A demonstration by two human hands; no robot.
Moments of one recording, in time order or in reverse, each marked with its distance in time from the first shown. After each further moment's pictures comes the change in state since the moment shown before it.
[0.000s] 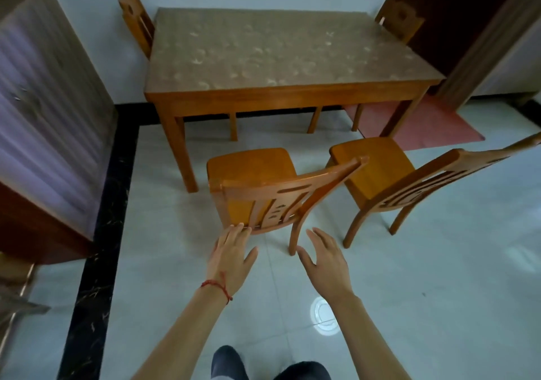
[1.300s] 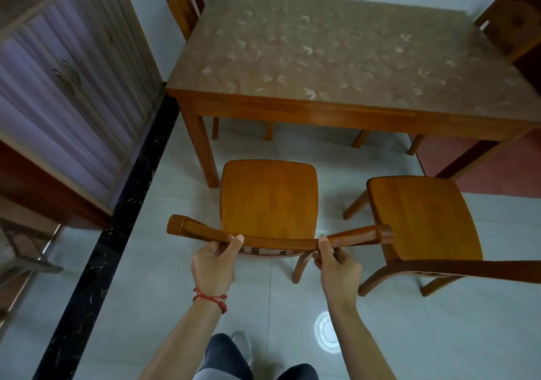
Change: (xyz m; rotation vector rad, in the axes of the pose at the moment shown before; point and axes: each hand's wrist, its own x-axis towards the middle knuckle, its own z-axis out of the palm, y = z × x) left_hand 0.149 0.067 -0.004 -0.831 0.524 -0.758; right_hand 0.200 0.024 -0.043 0.805 0.041 0.444
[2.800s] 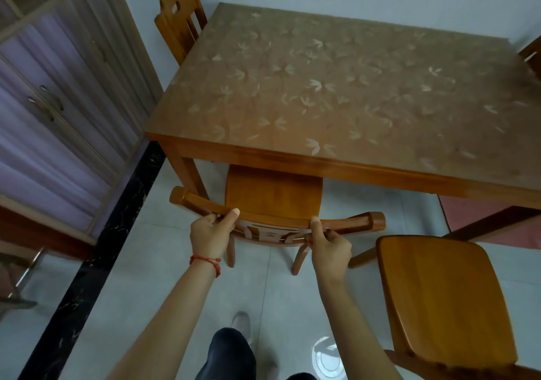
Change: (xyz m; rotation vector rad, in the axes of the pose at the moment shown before) left_hand 0.226 0.119 0.137 -0.158 0.015 -0.087; right_hand 0.240 -0.128 0.089 0.009 -0.064 -0.098
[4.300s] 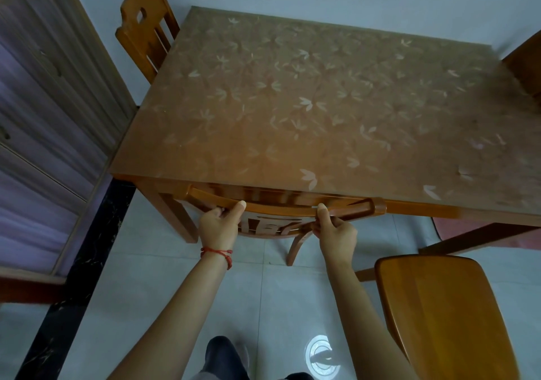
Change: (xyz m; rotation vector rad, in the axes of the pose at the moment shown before) left_hand 0.115 0.064 0.069 -0.081 -0.097 0.016; right_hand 0.131 -0.046 0.059 -0.049 0.105 0.040
